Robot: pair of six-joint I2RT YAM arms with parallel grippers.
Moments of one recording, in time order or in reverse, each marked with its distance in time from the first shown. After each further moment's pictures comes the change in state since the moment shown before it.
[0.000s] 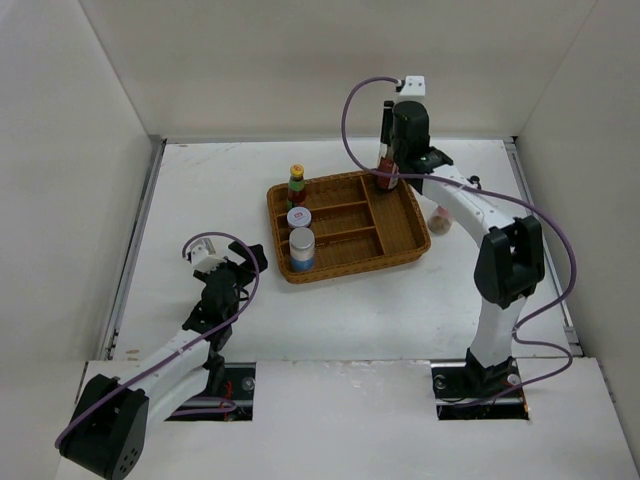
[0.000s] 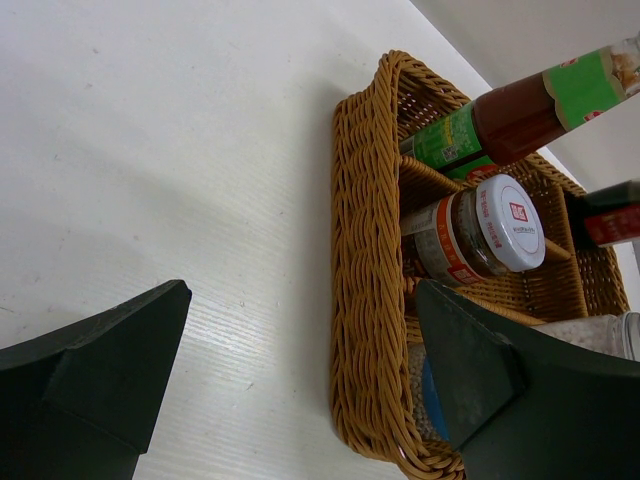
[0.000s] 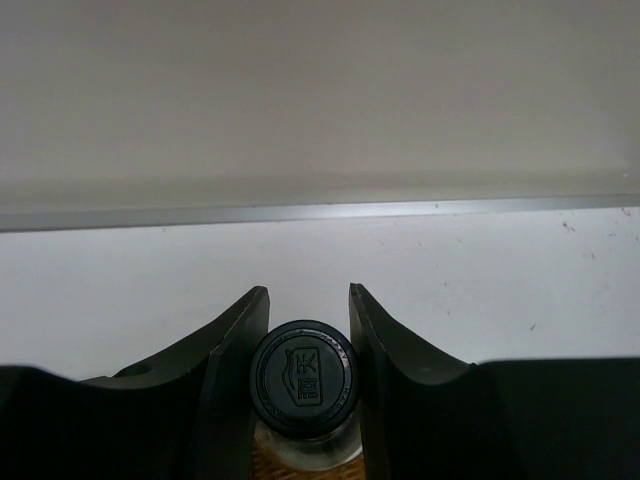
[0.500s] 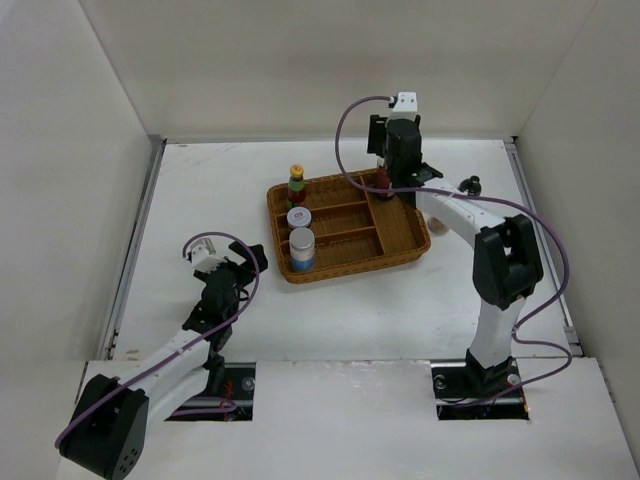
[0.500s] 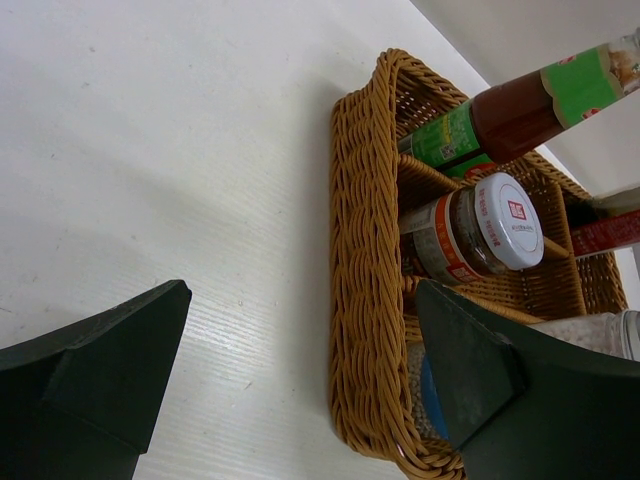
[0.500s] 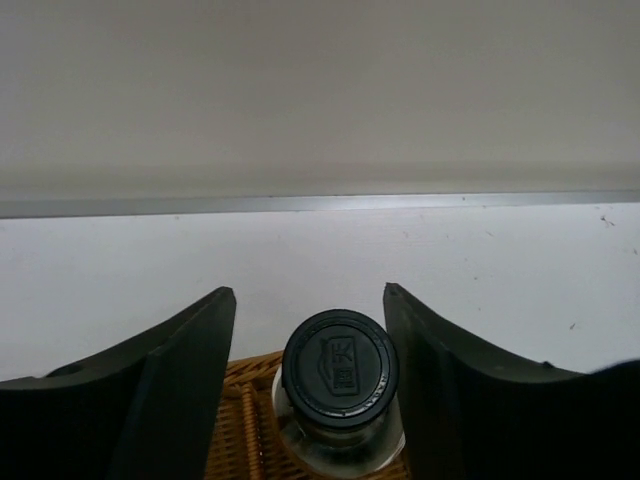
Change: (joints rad) left arm 0.000 0.000 0.000 0.000 0.005 0.000; right arm 0.030 0.003 -0.172 0.204 0.001 -0.002
